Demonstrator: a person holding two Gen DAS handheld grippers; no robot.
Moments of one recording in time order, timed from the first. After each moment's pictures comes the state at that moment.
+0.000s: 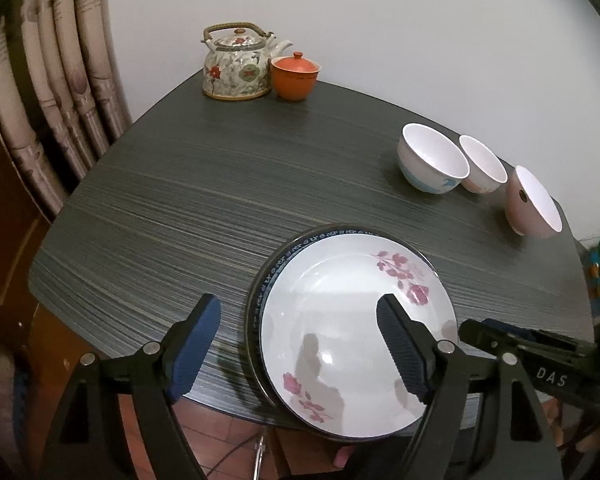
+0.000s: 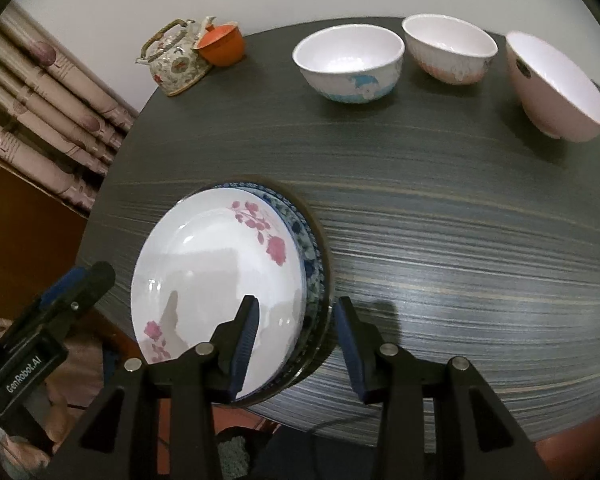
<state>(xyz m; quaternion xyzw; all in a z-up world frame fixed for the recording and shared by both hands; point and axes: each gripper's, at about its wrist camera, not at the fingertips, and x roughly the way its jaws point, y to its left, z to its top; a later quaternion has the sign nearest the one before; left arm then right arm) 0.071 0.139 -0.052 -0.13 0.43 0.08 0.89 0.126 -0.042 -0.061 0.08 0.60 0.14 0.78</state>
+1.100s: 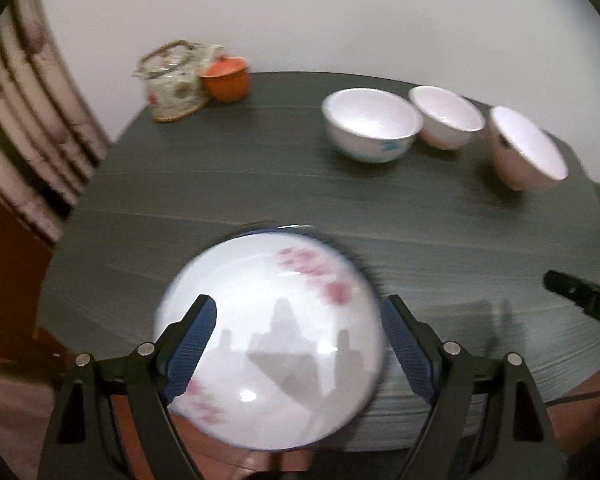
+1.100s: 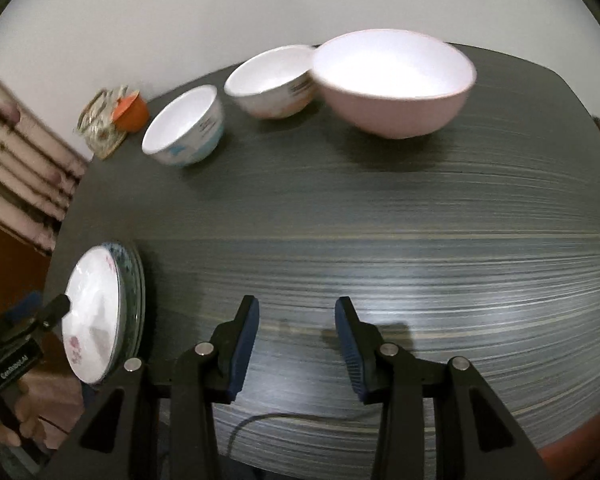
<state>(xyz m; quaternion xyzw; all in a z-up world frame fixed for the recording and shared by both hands) 0.128 0.023 -0.045 -0.04 0.47 0.08 0.88 0.141 -0.238 -0.048 0.11 0.56 0.08 0.82</state>
